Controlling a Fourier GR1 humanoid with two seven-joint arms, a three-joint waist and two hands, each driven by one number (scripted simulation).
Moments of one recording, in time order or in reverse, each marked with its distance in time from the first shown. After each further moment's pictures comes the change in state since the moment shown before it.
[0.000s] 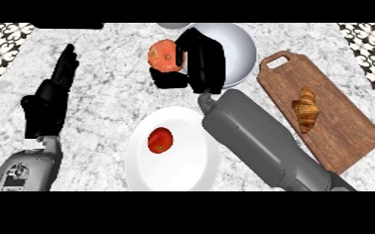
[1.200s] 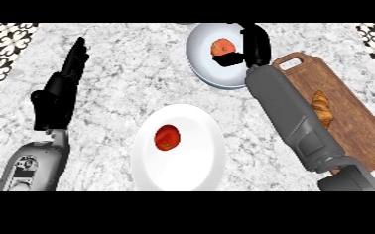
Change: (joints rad) left arm -0.053 -0.023 -0.014 0.022 -0.007 -0.027 -0.016; right arm -0.128 -0.055 -0.441 0.695 -0.258 0.050 -0.697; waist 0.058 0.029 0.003
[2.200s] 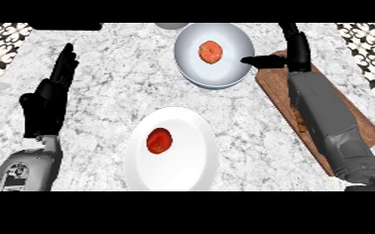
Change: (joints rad) left arm 0.048 0.001 0.041 -0.022 -0.012 0.006 0.026; right arm 0.125 -0.125 -0.299 -0.022 -0.296 0.366 -0.422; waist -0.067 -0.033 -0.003
